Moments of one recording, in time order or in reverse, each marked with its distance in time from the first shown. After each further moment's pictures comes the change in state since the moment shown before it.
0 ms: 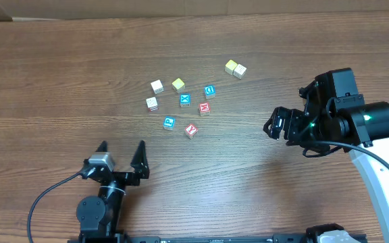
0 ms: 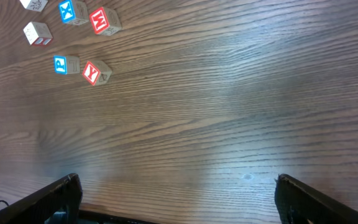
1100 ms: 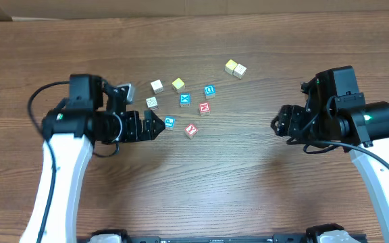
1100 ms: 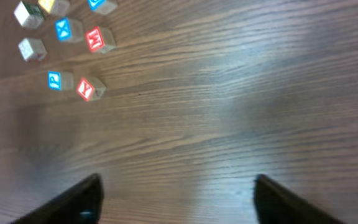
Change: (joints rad) left arm -0.003 1.373 1.157 -1.013 0.308 0.214; right arm 0.000 0.000 0.001 0.040 0.054 0.006
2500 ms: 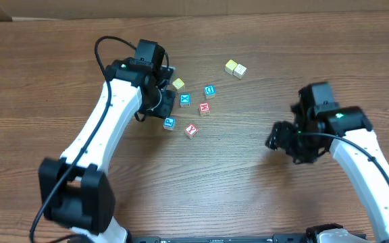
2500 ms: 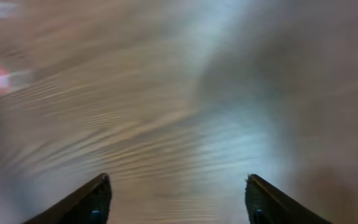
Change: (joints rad) left arm -0.260 0.423 0.331 -0.021 -0.418 -0.016; right arm 0.003 0.078 -0.287 0.125 0.014 0.120
